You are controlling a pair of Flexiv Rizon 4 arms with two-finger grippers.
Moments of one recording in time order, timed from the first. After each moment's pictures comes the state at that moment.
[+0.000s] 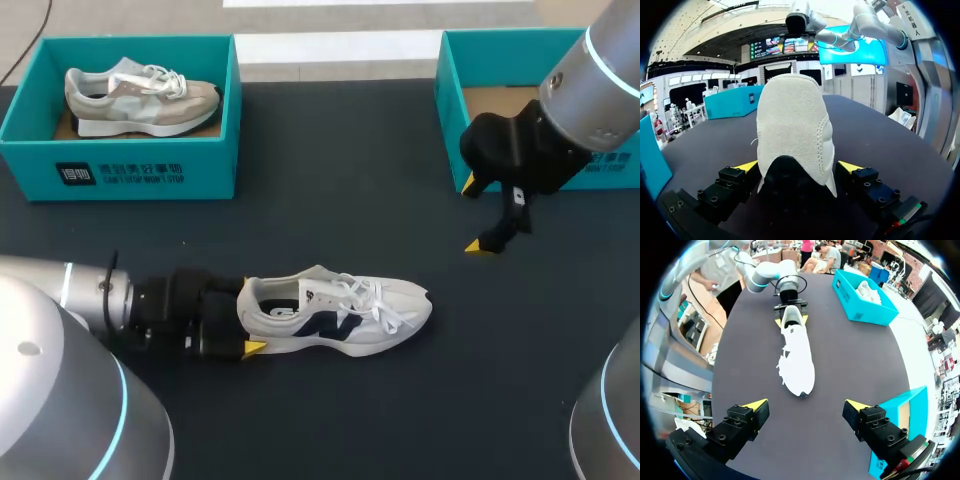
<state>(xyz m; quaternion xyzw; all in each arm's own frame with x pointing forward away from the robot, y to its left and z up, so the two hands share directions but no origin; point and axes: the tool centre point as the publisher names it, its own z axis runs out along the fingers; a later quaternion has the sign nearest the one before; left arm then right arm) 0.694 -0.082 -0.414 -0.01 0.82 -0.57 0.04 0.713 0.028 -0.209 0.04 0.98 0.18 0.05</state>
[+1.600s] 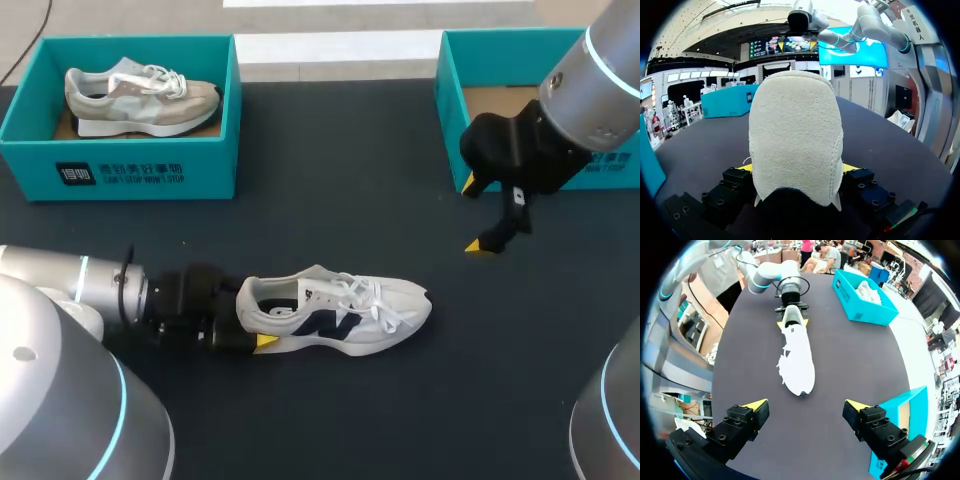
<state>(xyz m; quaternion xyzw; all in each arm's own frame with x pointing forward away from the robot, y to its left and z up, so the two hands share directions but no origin) 0.697 -0.099 -0.415 -0.01 0.82 -0.57 0.02 0.713 0.028 -0.209 0.04 0.98 0.18 0.05</state>
